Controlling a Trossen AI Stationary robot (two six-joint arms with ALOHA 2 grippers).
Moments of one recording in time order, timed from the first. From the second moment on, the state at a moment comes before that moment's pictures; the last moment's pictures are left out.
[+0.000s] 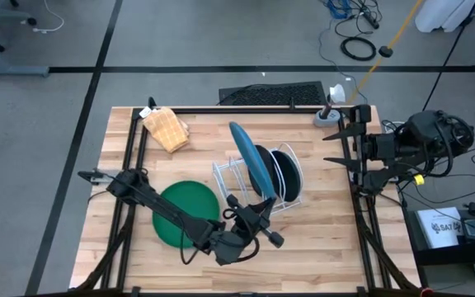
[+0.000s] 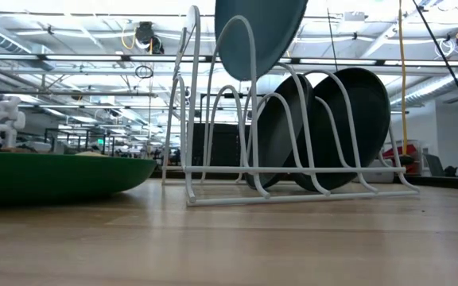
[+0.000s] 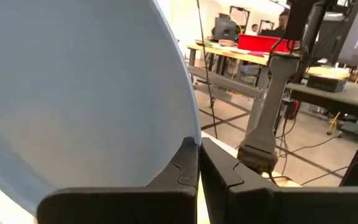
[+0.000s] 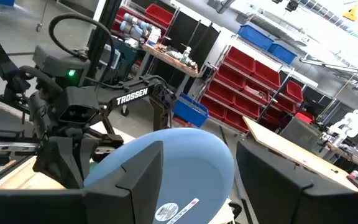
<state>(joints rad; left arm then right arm) -0.52 2.10 1.79 0.38 -1.32 -0.09 0.36 0.84 1.33 -0.45 0.29 -0.47</state>
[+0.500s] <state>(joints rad) -0.54 2.11 1.79 -0.03 -1.29 -0.57 0.36 0.84 1.33 -0.47 0.29 -0.45</state>
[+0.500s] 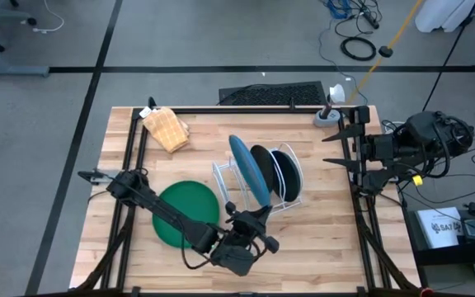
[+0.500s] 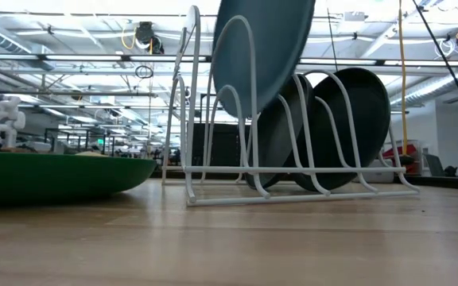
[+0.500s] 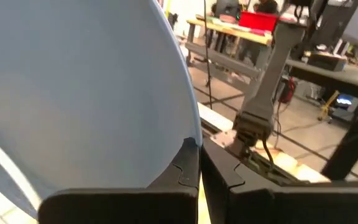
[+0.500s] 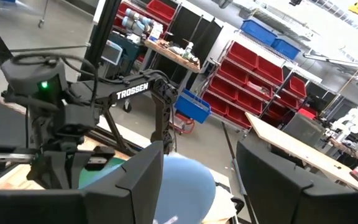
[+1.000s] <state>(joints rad) -0.51 2.11 1.79 -0.23 -1.17 -0.75 0.36 0.84 1.33 -0.50 0.29 -0.43</state>
